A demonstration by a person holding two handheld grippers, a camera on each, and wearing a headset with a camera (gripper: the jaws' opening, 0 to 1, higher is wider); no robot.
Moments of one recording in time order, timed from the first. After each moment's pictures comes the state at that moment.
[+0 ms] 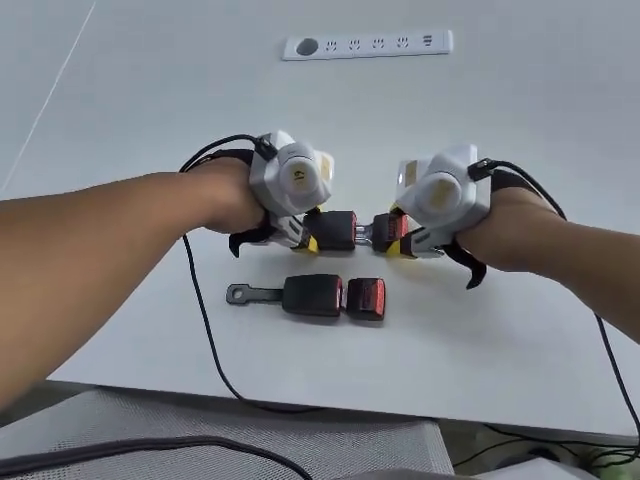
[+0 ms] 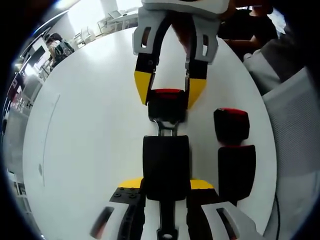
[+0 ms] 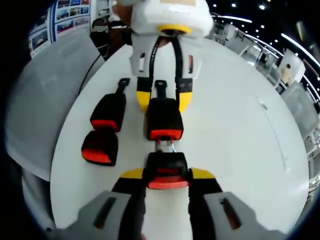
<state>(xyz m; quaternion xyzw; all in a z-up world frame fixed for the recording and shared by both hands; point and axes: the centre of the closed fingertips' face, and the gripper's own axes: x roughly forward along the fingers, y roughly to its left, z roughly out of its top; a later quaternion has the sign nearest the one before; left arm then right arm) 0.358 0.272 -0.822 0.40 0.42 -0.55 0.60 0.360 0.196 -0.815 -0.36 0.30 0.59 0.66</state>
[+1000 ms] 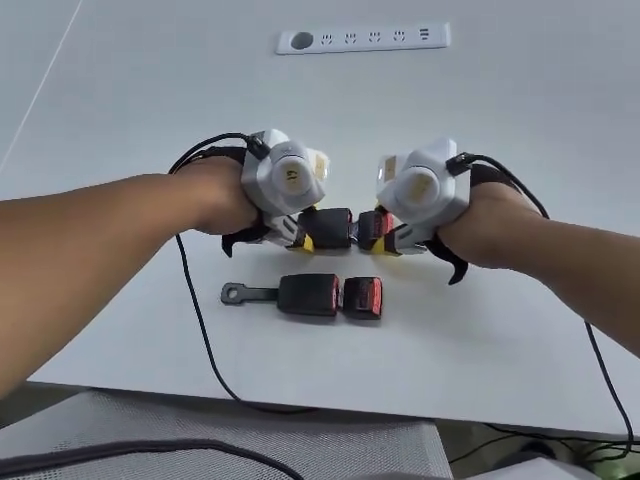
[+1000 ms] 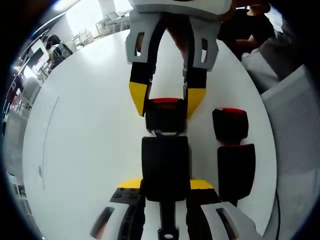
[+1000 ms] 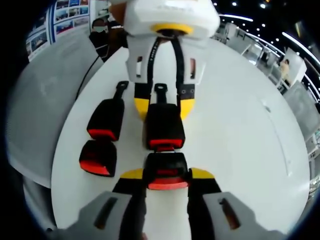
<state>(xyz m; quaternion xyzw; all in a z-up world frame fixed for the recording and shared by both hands) 0.359 0.272 -0.824 0.40 0.41 -0.56 0.59 0.364 0.214 -0.818 -0.35 0.31 0.59 0.65</state>
